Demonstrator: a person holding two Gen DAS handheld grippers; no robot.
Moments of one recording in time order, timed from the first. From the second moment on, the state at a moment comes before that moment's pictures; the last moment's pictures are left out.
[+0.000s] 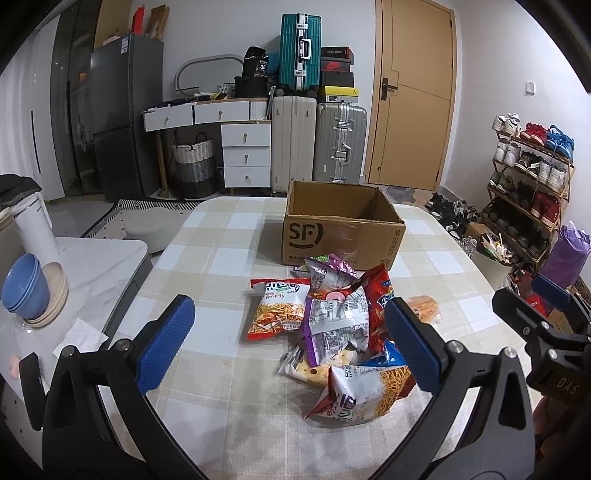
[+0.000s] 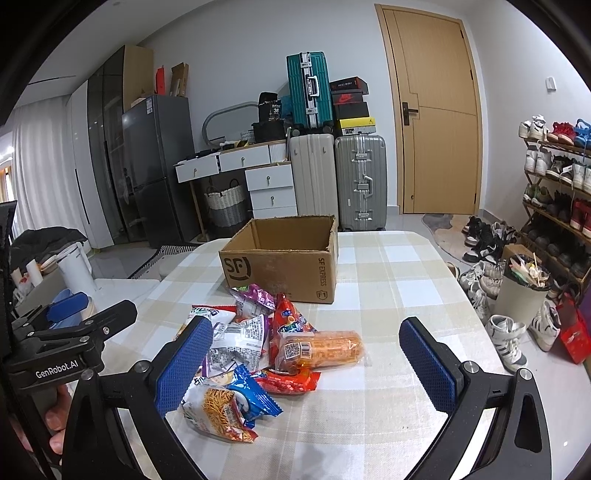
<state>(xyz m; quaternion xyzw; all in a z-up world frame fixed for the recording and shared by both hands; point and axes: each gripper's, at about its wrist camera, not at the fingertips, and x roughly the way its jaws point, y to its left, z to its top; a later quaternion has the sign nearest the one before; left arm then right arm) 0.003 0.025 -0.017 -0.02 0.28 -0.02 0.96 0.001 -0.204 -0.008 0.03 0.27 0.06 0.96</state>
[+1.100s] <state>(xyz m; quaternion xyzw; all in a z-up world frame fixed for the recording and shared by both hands) 0.004 0.021 -0.032 -0.01 0.29 -0.03 0.96 0.011 -0.208 -0.023 0.02 0.29 0.05 0.95</state>
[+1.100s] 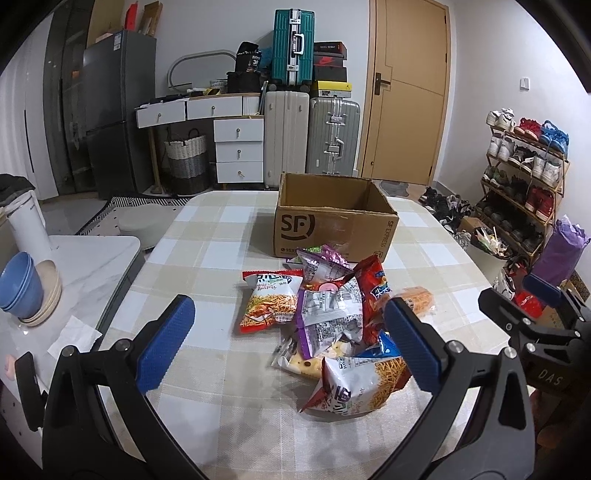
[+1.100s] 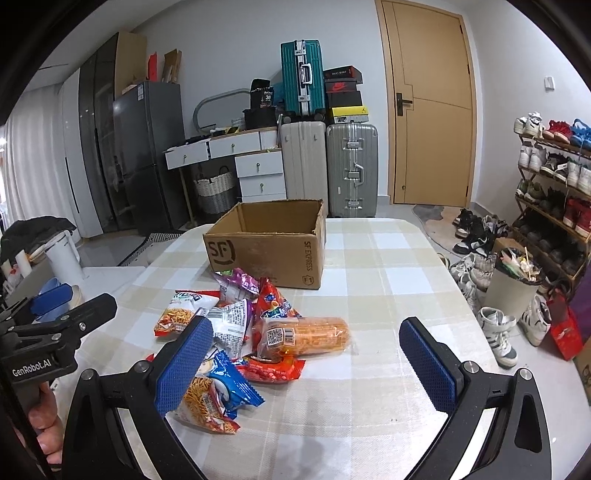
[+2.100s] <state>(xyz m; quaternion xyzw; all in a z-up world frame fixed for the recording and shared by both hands) 0.038 -0.039 -0.149 0.01 0.40 -0.16 0.90 0.035 -0.242 -0.078 0.11 0.36 0.08 0.92</state>
